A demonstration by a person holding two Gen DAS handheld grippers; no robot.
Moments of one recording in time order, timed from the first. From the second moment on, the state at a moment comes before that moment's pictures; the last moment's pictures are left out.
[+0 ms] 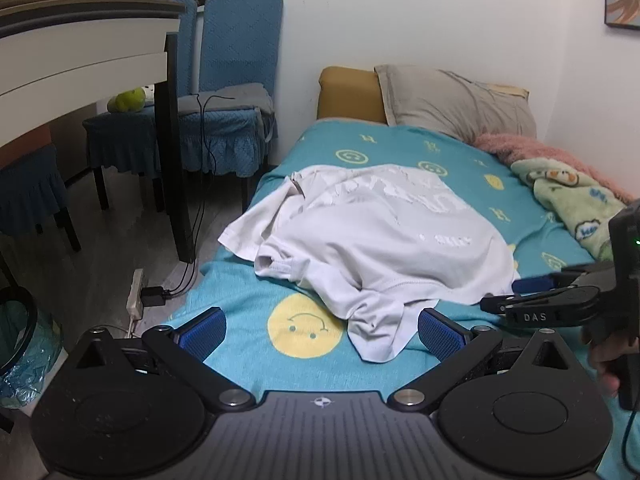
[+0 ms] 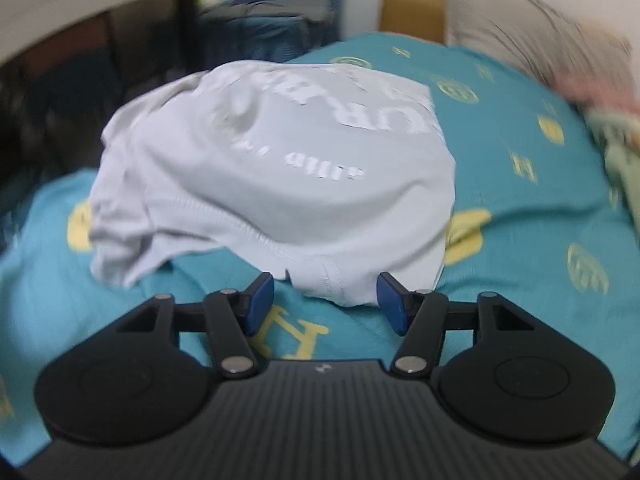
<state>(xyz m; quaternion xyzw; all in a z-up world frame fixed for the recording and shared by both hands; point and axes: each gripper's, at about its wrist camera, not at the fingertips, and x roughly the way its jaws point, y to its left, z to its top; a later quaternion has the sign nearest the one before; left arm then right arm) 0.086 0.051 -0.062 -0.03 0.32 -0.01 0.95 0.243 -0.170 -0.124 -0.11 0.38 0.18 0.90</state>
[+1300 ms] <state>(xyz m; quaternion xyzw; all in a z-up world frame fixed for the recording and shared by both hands) 0.067 -0.015 -0.073 0.13 0.22 -0.06 0.96 0.102 -0.164 0.050 -0.03 0.01 0.15 0.99</state>
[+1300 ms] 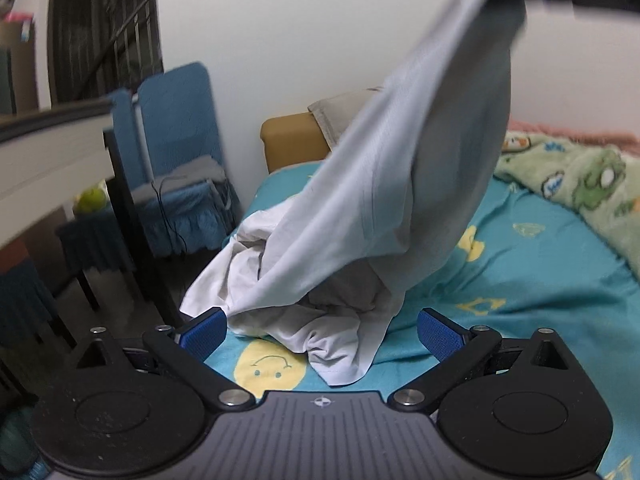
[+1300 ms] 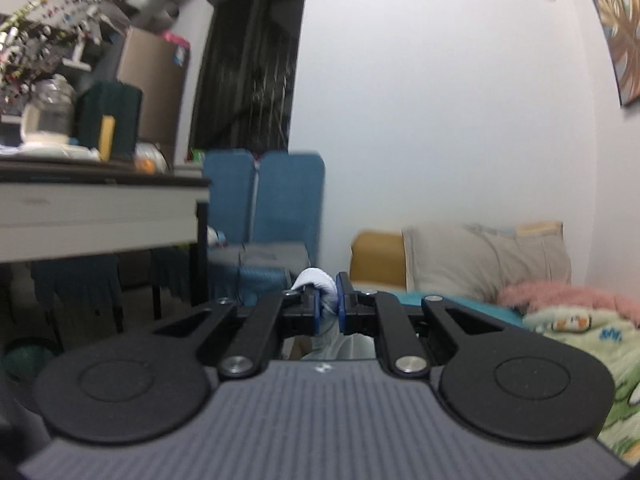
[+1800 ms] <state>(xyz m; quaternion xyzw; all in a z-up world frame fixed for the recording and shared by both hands) 0.080 0.005 -0.068 0.05 0.22 -0.03 0.97 0.043 -0.221 0.047 0.11 0.03 0.13 0.99</state>
